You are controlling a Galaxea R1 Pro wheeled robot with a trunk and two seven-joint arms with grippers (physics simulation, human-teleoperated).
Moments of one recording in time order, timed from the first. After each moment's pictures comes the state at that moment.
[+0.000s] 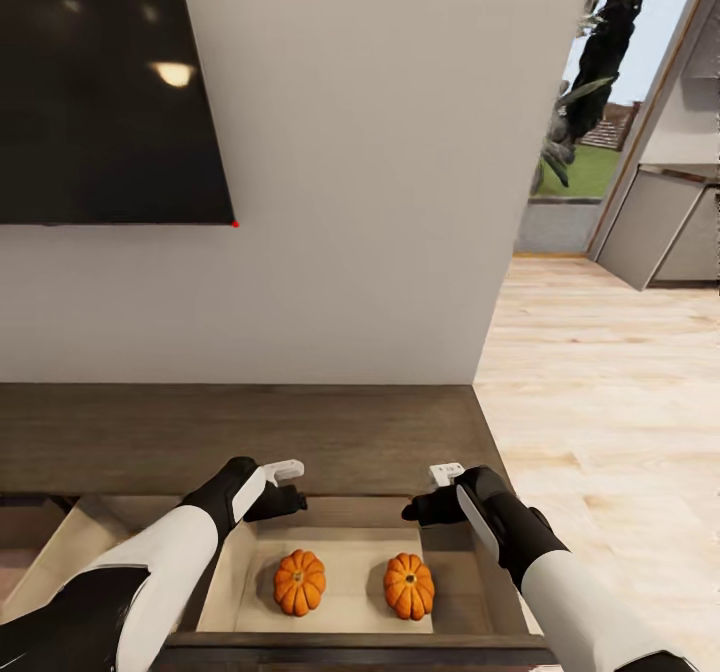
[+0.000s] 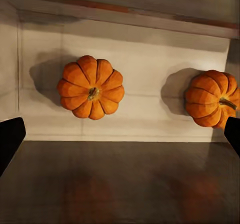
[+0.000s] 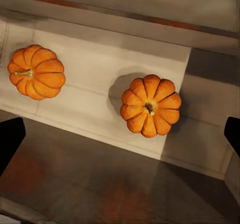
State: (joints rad) left arm -0.90 -0.07 0.03 -0.25 0.17 0.68 0.02; right arm -0.70 0.01 0.24 -0.67 -0.12 0.79 0.22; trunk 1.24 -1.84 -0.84
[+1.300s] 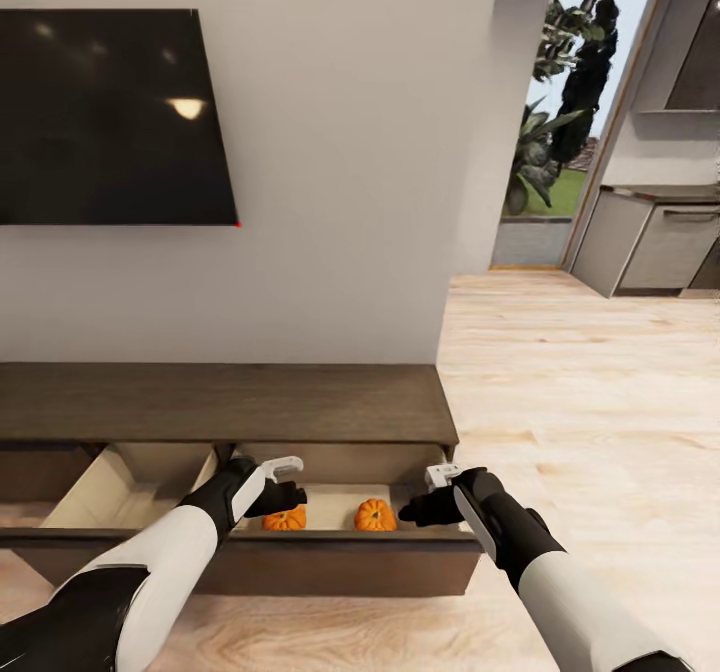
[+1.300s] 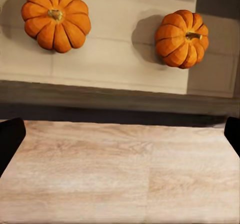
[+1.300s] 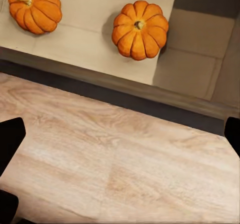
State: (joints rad) left arm -0.90 -0.07 0.03 -0.25 0.17 0.63 0.02; right arm -0.70 0.02 0.25 -0.67 -0.12 0.78 0.22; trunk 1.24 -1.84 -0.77
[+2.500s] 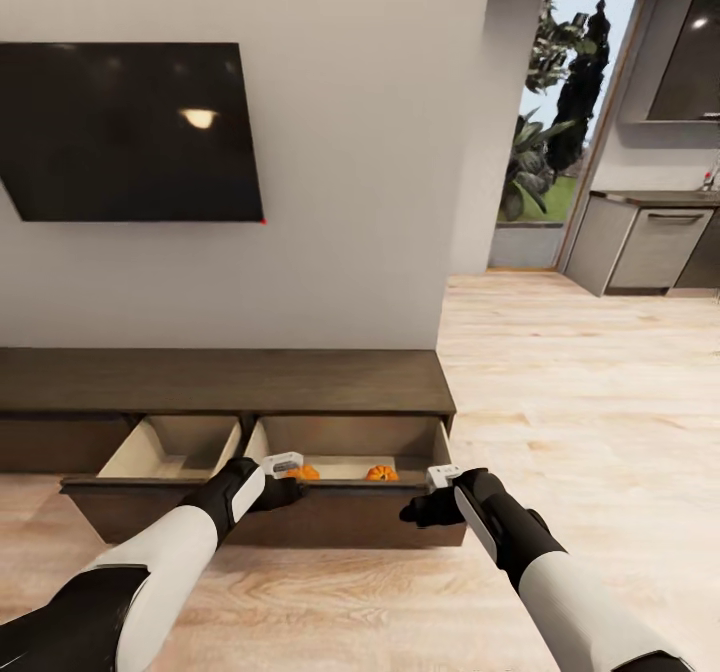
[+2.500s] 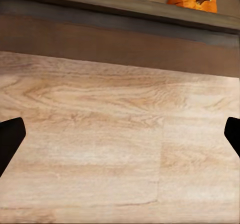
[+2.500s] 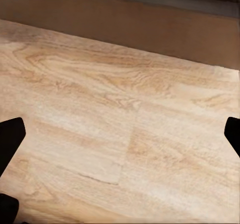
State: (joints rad) left arm -0.90 -0.07 0.03 -0.25 0.17 0.57 0.02; right arm -0.70 0.02 0.24 -0.66 -0.12 0.78 0.22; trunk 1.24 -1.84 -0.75
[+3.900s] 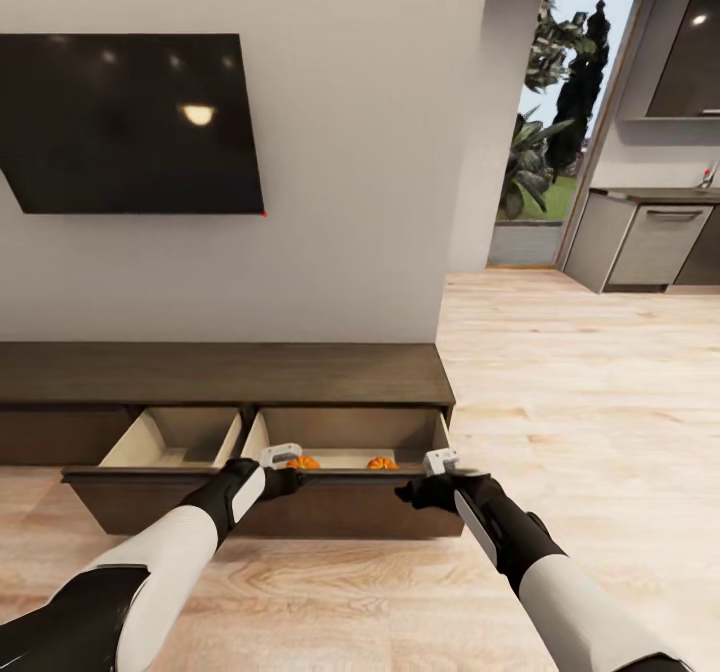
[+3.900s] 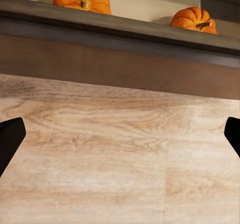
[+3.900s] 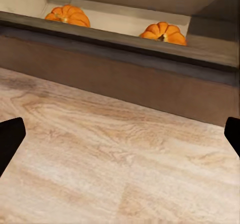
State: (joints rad) left arm -0.90 -0.07 0.03 -0.25 0.17 0.45 0.02; right arm -0.70 0.02 0.25 -0.65 -0.12 0.50 0.21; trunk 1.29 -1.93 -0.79
